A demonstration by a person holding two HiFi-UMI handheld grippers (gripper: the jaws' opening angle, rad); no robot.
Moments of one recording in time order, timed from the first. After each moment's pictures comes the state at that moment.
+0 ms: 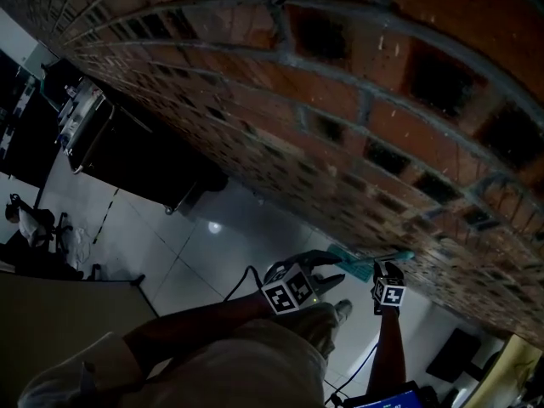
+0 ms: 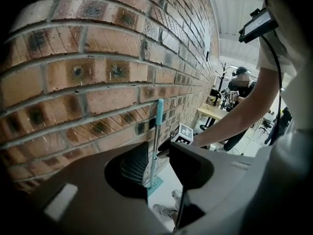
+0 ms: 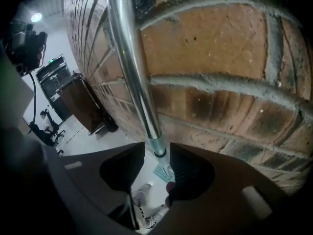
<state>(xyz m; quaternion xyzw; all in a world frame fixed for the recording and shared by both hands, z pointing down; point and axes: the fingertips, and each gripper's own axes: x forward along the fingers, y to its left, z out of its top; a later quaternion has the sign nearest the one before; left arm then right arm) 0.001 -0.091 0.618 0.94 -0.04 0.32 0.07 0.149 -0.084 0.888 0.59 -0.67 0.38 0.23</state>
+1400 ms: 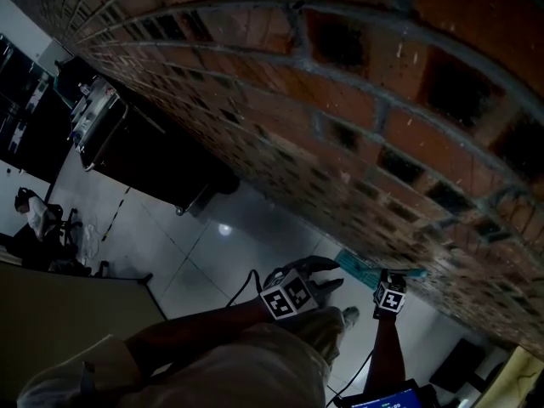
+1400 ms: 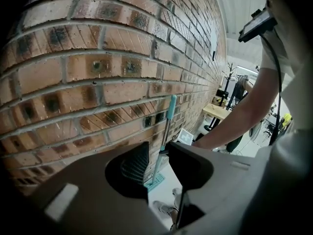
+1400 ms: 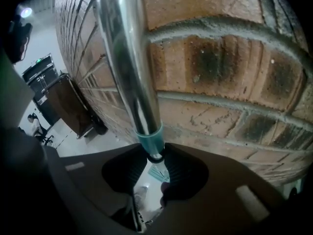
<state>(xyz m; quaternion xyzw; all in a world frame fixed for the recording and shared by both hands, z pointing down) -0.024 -0.099 0.624 0.94 -0.08 0.33 0.08 0.152 -0.087 0.934 0.64 -0.63 0.38 0.23</state>
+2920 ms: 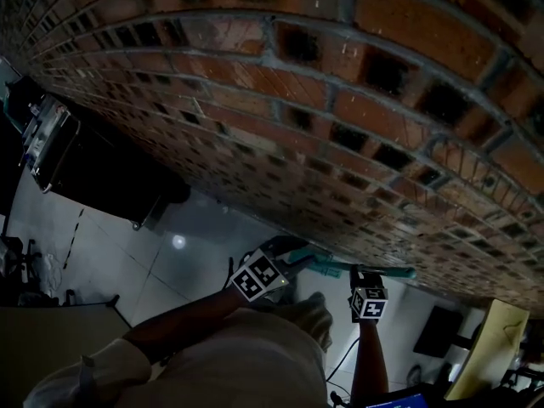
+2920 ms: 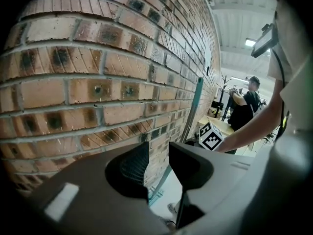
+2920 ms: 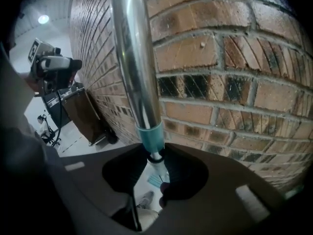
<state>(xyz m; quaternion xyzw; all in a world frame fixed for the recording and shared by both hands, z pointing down) -0.016 -0.100 0.578 0.96 -0.06 0.25 0.09 0.127 -0.022 0.762 0.63 -0.67 0.33 0.19</state>
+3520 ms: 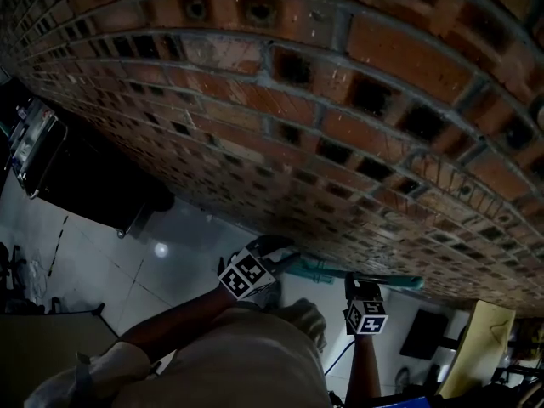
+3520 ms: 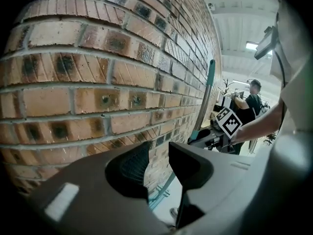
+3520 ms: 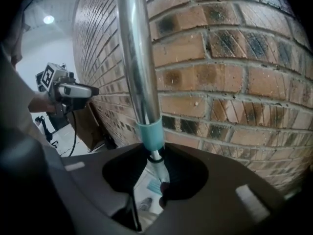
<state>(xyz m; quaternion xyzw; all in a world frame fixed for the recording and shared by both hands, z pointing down) -0.013 -0.120 0.563 0.97 -0.07 0.23 0.09 0.138 -0.012 0.666 0.66 -0.67 0.30 0.17</state>
